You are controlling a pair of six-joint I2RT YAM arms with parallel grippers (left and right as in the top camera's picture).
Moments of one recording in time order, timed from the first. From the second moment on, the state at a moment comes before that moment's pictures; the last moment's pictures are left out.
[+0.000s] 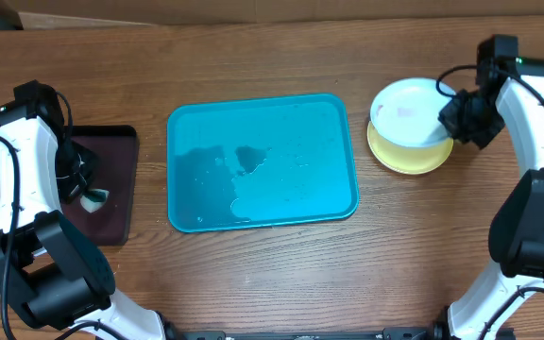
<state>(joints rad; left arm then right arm) 0.42 1.83 1.53 -1.29 -0.22 -0.69 -0.15 1.98 1.63 -1.11 -0.03 0.64</state>
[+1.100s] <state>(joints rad) 0.42 1.83 1.49 -1.11 -0.21 -0.69 0.30 1.98 1.56 -0.90 -0.30 0.62</state>
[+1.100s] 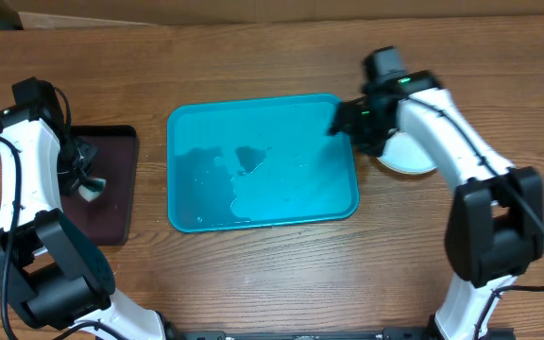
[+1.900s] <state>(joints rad) 0.43 1.90 1.38 -0.78 0.02 -0.54 0.76 1.98 1.56 -0.70 -0.03 0.62</state>
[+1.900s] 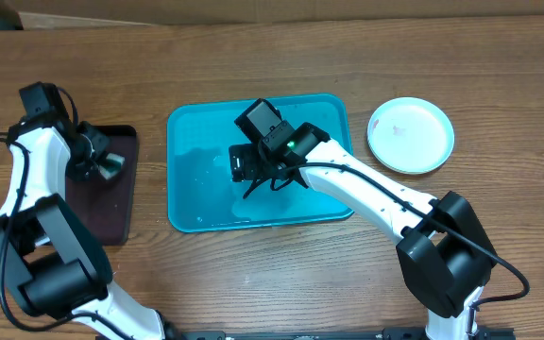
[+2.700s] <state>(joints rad) 0.49 1.98 1.60 -0.99 0.02 -0.40 0.76 1.98 1.56 -0.70 -0.03 0.62</state>
